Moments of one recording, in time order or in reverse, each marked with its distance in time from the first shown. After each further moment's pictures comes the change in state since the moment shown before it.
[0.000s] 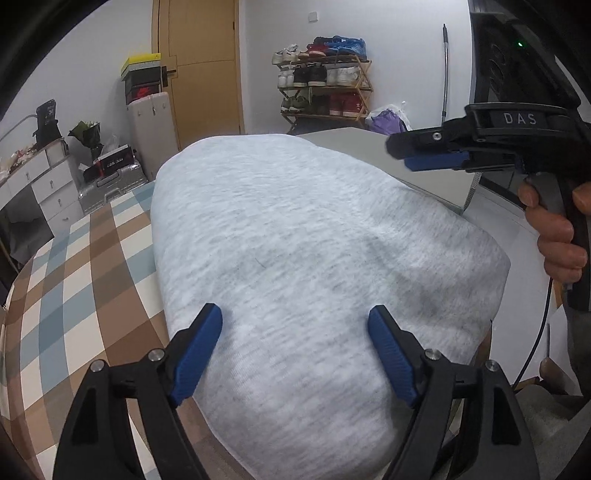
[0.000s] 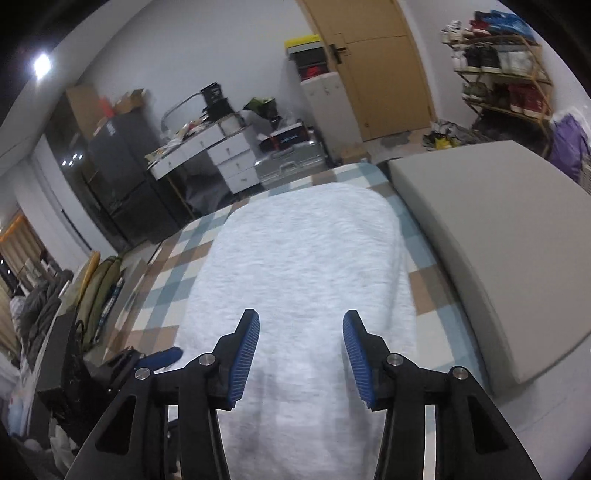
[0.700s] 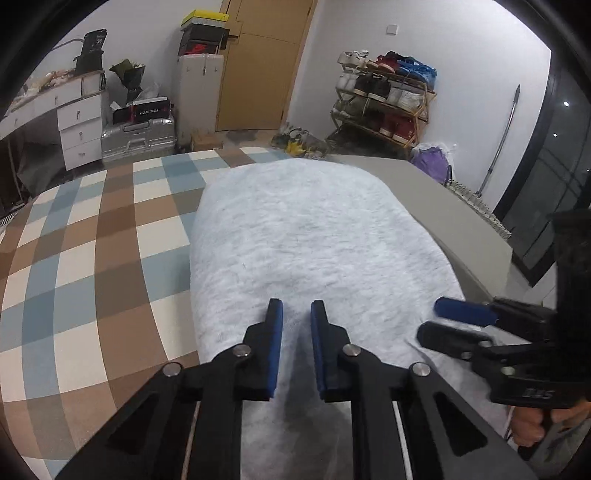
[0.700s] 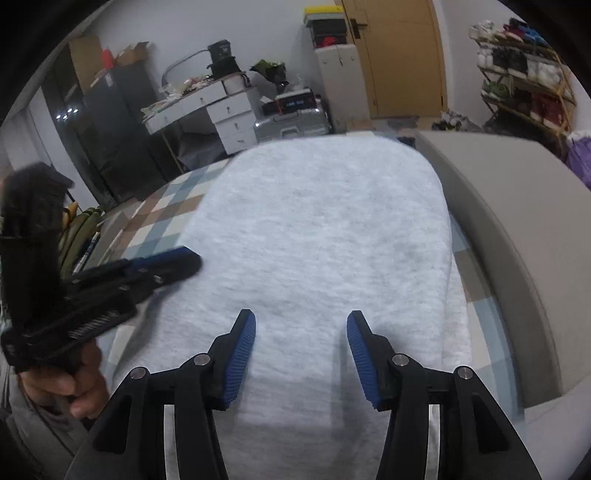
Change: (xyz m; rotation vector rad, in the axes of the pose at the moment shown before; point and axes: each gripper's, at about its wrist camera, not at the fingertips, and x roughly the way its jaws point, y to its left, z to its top) left arm 0.040 0.050 0.061 -0.289 0.041 0.014; right arm 0.047 0.024 -0.013 -0.094 0.090 -0.075
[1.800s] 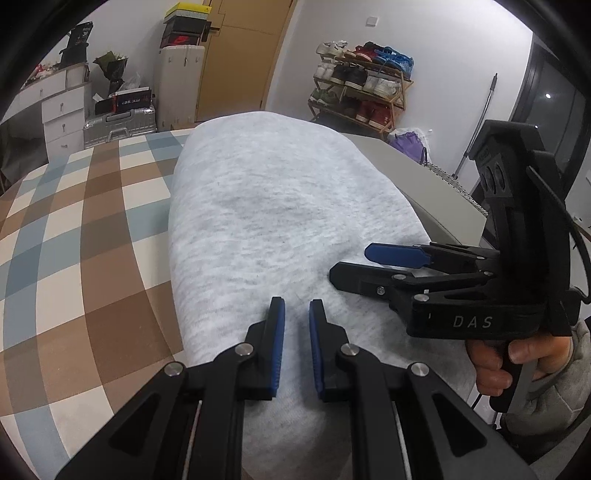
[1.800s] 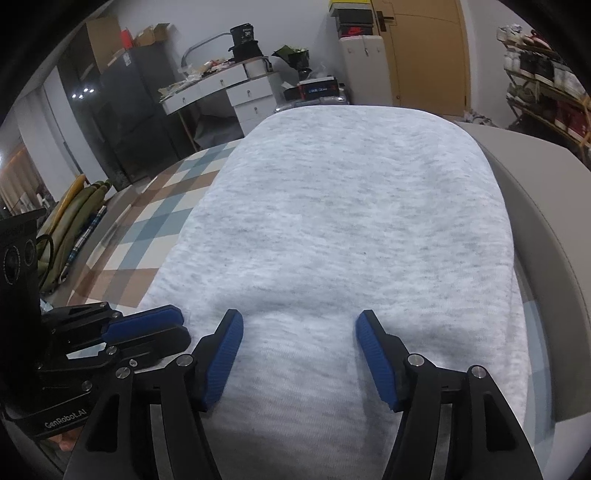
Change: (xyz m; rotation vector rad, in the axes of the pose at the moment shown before) left arm -0.025 -0.009 -0.044 0.011 0.026 -0.100; right arm 0.035 0.015 -0.009 -0.056 0.066 0.025
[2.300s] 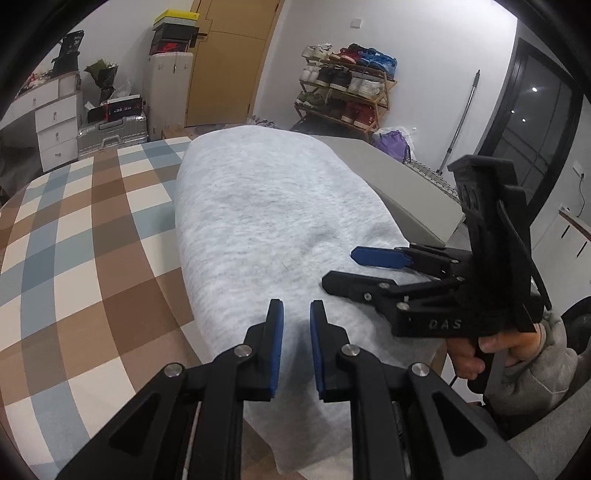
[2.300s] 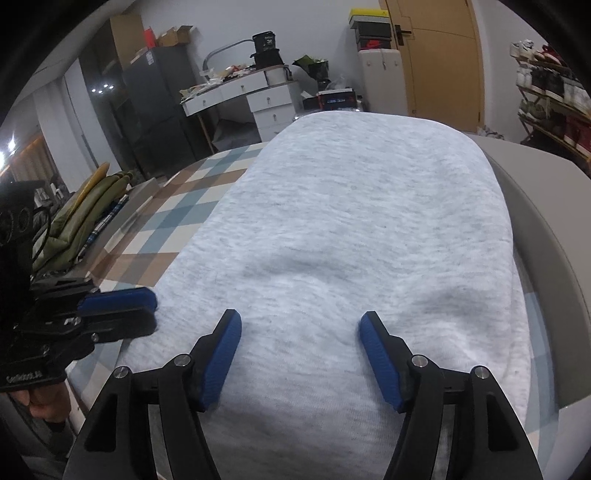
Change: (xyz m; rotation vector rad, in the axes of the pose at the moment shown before) left arm -0.042 -0.009 -0.017 0.036 -0.003 -0.034; right arm -0.016 0.012 -0.022 -0.064 -0.055 0.040
